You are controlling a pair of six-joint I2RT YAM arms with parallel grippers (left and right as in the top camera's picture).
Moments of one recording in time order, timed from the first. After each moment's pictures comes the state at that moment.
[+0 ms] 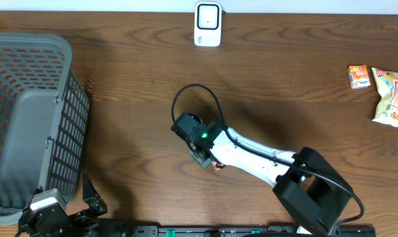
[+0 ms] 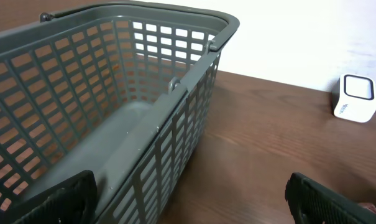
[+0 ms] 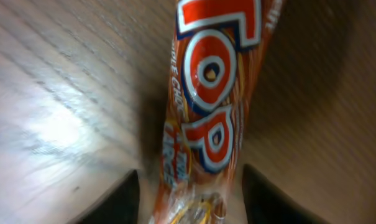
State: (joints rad) left arm -0.07 0.00 0.81 -1.09 -0.37 -0.14; right arm 0.90 1.88 1.18 -0.71 0.22 0.16
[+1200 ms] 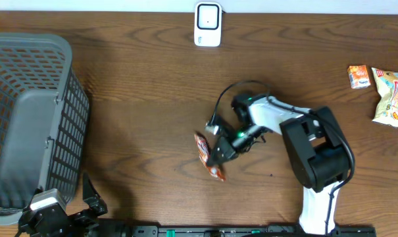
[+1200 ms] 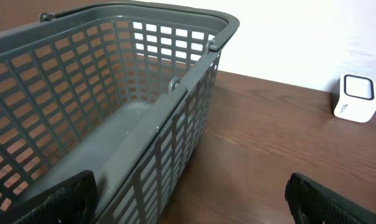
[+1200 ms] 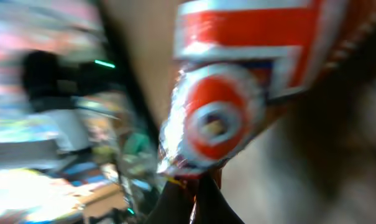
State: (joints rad) left arm -0.07 0.00 0.81 -1.09 -0.37 -0.14; right arm 0.42 2.09 1.16 -0.98 -1.12 -0.37
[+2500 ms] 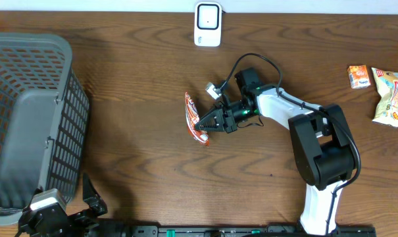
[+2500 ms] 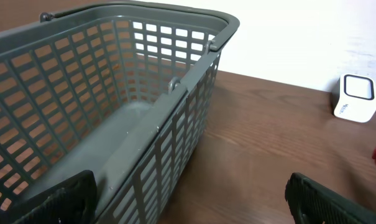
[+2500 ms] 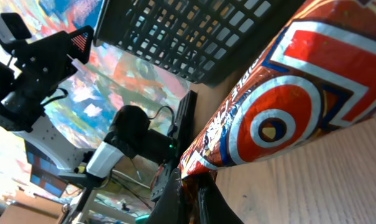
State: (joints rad) left arm -0.07 0.00 0.81 -1.09 -0.37 -0.14; right arm 0.38 2.08 1.24 -0.53 -1.52 -0.43
